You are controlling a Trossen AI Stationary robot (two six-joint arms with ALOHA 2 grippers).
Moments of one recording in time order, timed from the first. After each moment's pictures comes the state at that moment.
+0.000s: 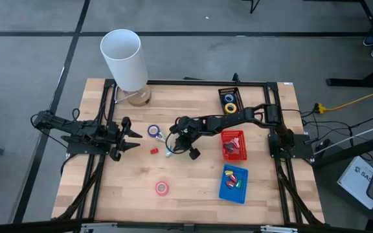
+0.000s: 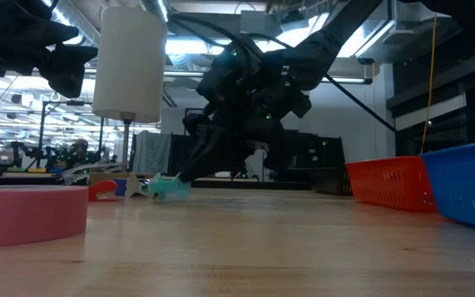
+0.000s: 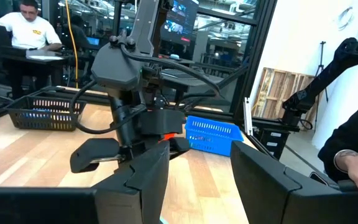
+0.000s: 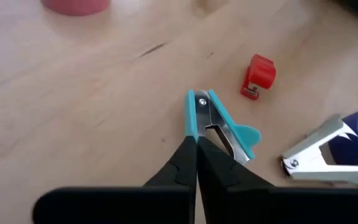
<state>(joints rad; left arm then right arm) -0.27 0.02 0.01 0.08 -0.18 -0.19 -0.05 2.15 1.30 0.07 -0.45 -0.67</state>
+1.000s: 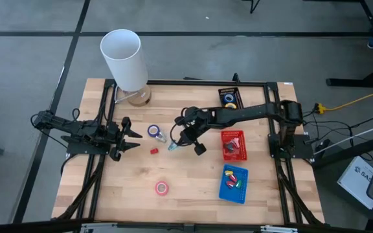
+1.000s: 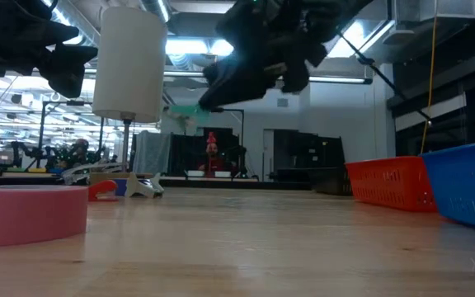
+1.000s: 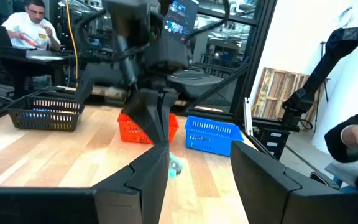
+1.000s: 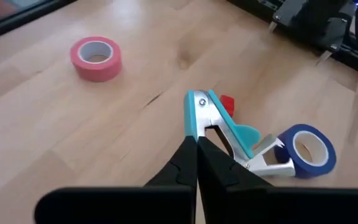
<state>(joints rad) -0.27 0.02 0.01 0.08 -0.18 -0.19 -0.05 1.90 1.30 -0.12 -0.45 -0.56</state>
